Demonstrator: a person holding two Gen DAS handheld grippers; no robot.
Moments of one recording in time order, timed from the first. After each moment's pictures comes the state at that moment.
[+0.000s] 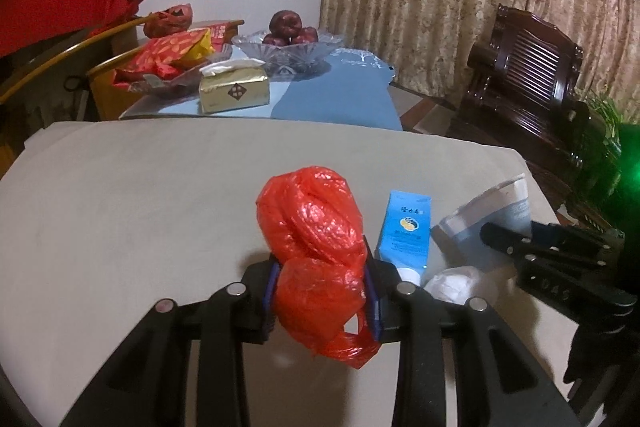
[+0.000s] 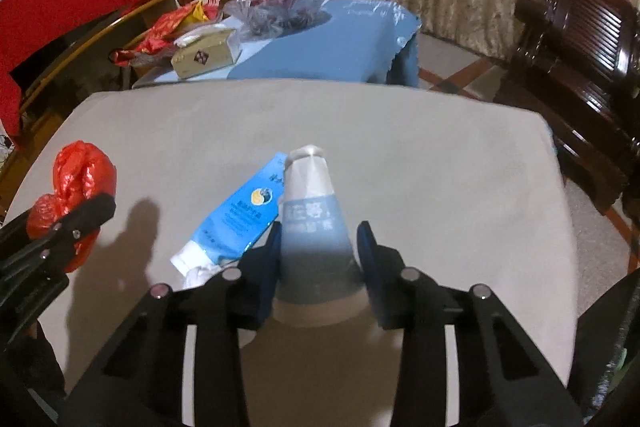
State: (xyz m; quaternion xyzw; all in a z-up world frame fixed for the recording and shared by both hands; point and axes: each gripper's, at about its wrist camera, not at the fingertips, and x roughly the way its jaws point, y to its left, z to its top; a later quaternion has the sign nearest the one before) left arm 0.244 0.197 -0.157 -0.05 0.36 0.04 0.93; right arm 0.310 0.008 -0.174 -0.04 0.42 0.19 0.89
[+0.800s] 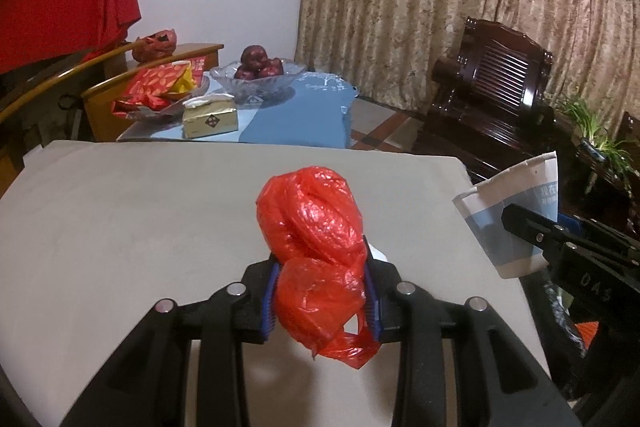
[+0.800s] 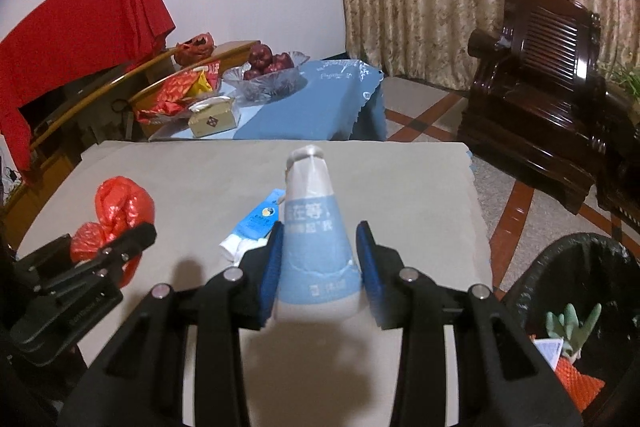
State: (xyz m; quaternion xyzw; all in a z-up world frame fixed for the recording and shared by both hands) left arm 0.165 0.135 -0.094 -0.04 0.34 0.01 0.94; right arm 0.204 -0.059 -0.079 0.01 0.35 0.16 0.92
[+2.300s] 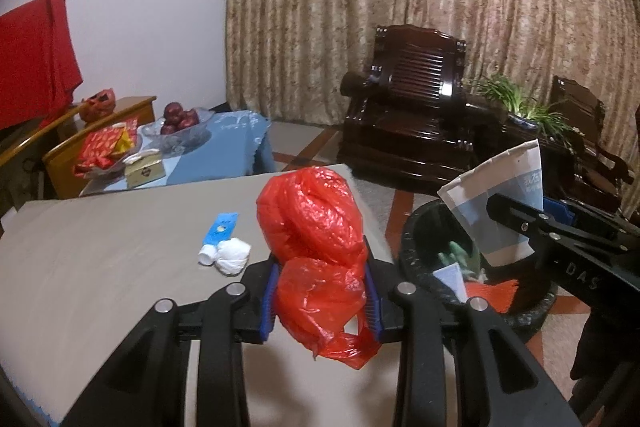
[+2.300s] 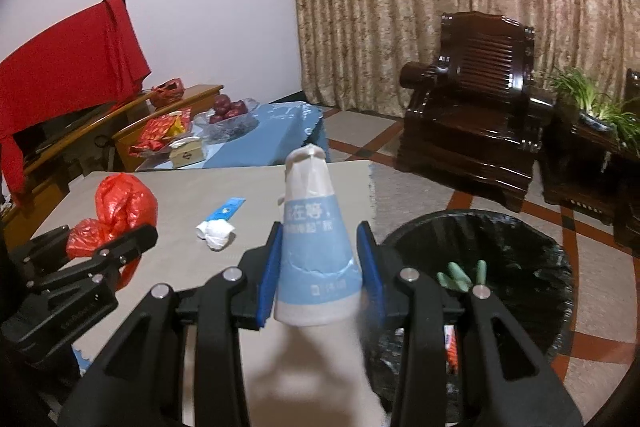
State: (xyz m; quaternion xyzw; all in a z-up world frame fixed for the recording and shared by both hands) left arm 0.050 -0.005 -0.017 0.02 0.29 -0.11 0.95; right arm 0.049 -0.192 -0.011 0.02 0.29 0.08 0.95
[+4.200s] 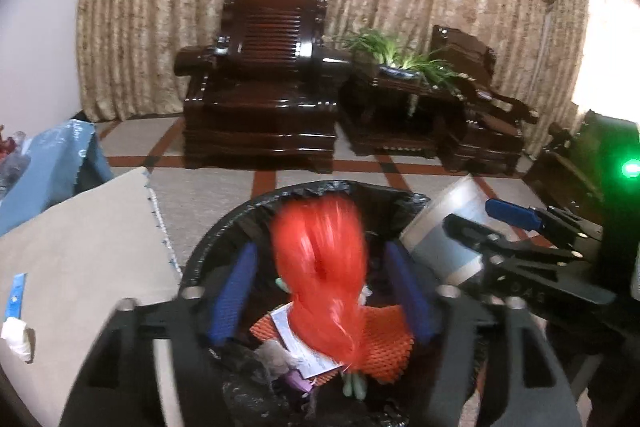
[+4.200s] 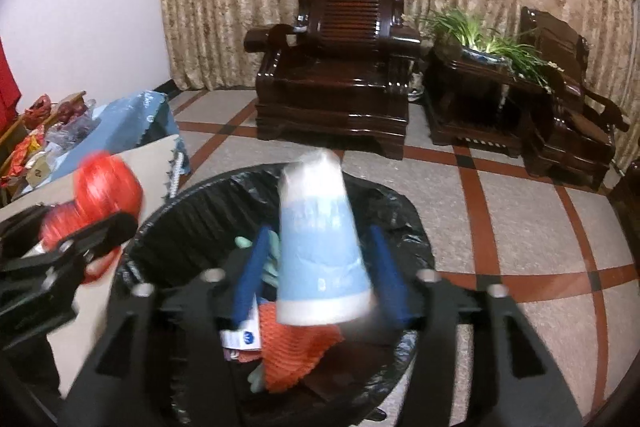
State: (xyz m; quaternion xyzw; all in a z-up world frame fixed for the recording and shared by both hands) left arm 0.150 -0.220 -0.095 0.05 0.31 -0.35 0.88; right arm 0.092 -0.399 -0.104 0.05 0.34 -0.14 0.93
